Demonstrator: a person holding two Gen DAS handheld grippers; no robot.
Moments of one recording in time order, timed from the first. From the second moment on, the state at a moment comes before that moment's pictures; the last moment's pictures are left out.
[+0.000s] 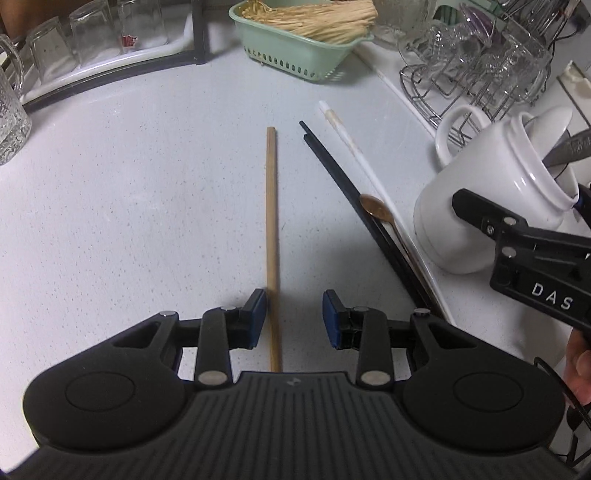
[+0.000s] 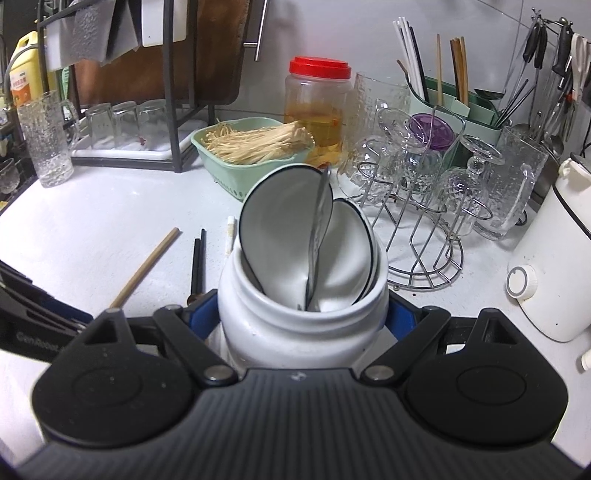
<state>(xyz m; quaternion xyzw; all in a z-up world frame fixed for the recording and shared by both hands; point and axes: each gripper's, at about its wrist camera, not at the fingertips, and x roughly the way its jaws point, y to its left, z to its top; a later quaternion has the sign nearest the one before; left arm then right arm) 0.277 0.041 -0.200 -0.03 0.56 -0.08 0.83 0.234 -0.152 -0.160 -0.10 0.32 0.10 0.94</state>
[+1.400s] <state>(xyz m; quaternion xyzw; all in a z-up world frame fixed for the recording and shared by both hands) 0.150 0.002 -0.186 -0.12 0.58 0.00 0.81 0.243 -0.163 -0.161 -0.14 0.31 0.19 0.92</state>
